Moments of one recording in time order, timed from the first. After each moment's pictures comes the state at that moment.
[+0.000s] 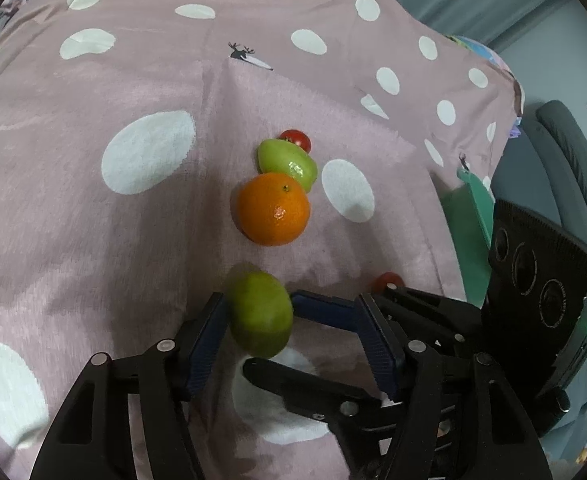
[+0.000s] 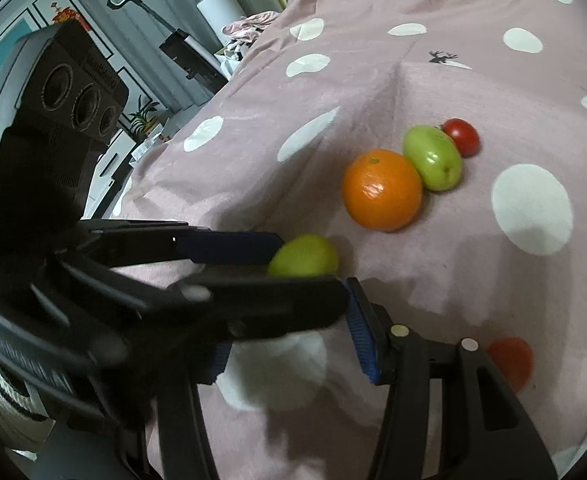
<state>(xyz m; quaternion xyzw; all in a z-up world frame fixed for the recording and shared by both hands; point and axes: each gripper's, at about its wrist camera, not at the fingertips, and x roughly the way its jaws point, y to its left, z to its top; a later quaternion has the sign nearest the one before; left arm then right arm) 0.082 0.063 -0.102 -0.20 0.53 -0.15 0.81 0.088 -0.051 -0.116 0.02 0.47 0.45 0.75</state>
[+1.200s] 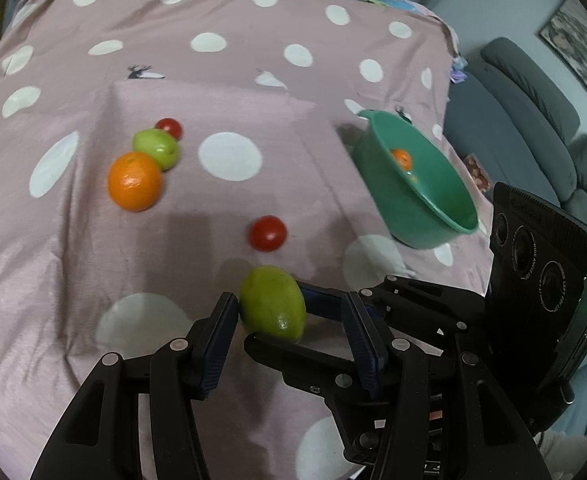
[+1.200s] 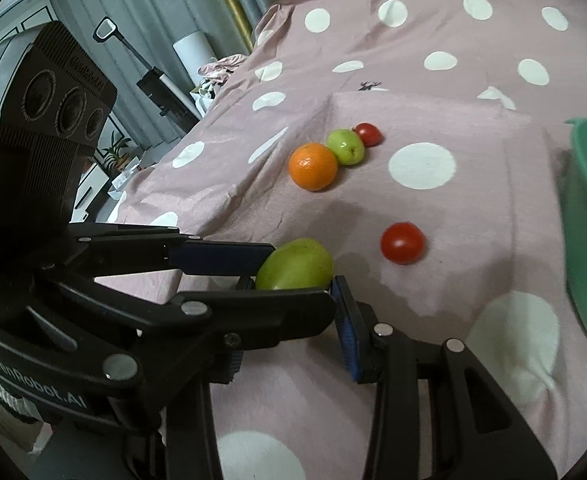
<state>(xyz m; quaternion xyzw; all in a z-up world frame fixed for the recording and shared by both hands) 0.029 -0.030 -0.066 -0.12 0.50 -0.22 0.83 0.024 -0.139 -0.092 0.05 0.42 0.38 0.82</state>
